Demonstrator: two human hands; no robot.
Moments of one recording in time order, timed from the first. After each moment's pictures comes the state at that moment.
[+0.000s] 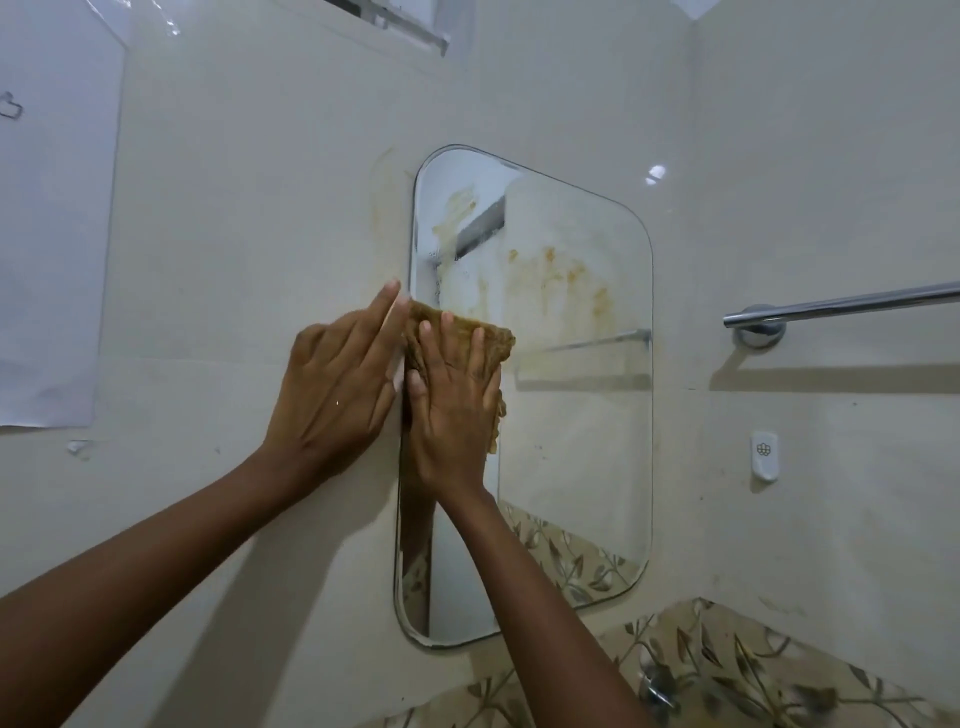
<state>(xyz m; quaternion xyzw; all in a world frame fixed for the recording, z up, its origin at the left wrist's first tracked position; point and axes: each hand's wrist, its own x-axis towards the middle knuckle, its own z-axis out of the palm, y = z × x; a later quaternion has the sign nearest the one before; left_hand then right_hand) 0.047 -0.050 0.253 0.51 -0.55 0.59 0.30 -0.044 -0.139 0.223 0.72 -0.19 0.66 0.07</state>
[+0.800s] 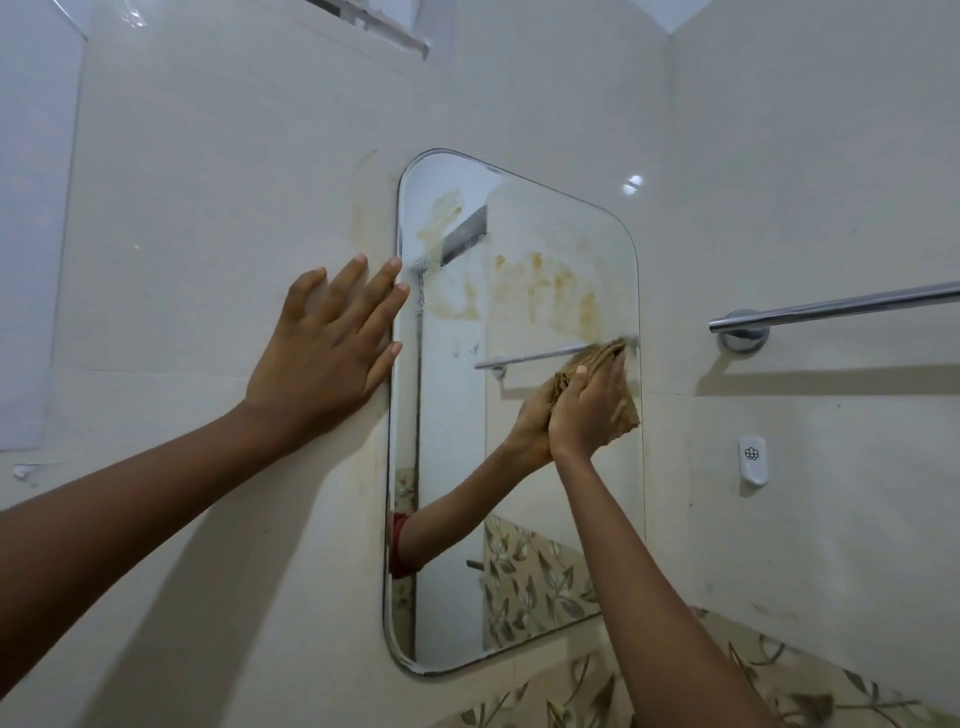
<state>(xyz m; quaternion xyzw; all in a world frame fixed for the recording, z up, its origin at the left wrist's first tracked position) 0.064 -0.068 0.293 0.54 -0.48 0.67 0.15 -0.133 -0.256 0.250 0.49 -0.39 0.78 -0.05</state>
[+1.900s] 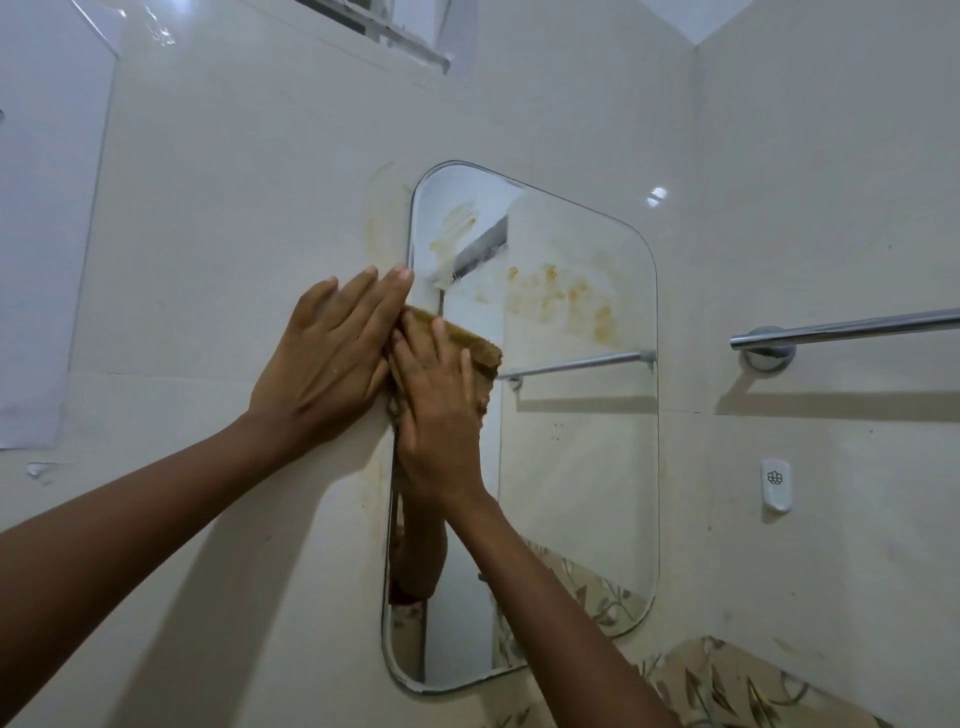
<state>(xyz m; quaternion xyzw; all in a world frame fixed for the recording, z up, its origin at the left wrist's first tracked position) 0.055 -0.058 0.291 0.53 -0.52 0.63 0.22 -0.042 -0.146 0.239 0.74 -0.07 0.66 0.12</state>
